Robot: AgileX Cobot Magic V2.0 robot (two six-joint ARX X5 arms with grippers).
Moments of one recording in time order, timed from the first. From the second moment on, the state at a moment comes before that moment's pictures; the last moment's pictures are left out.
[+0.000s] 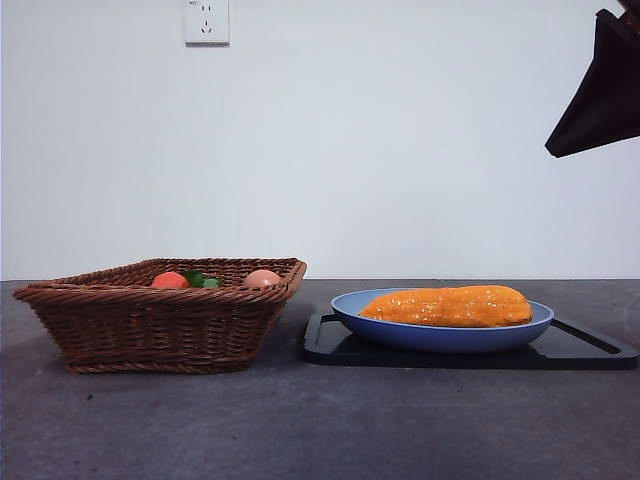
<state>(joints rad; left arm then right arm) -0.01 0.18 0.08 -0.01 0.03 0.15 0.22 0.91 0.68 -0.39 -0.47 -0.02</state>
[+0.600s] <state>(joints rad) -0.01 0.00 0.06 -0.26 0.02 0.14 0.22 0.91 0.68 -0.39 -0.47 -0.02</state>
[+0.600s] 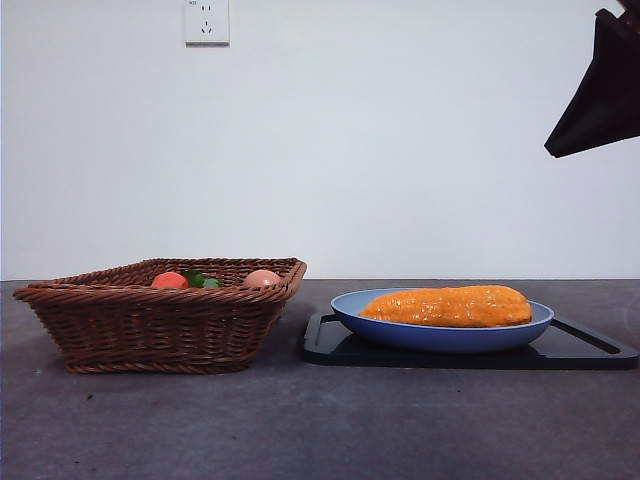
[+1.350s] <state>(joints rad) -0.01 0.00 0.06 -0.26 0.02 0.12 0.22 0.91 0.68 -0.39 -0.47 -0.02</state>
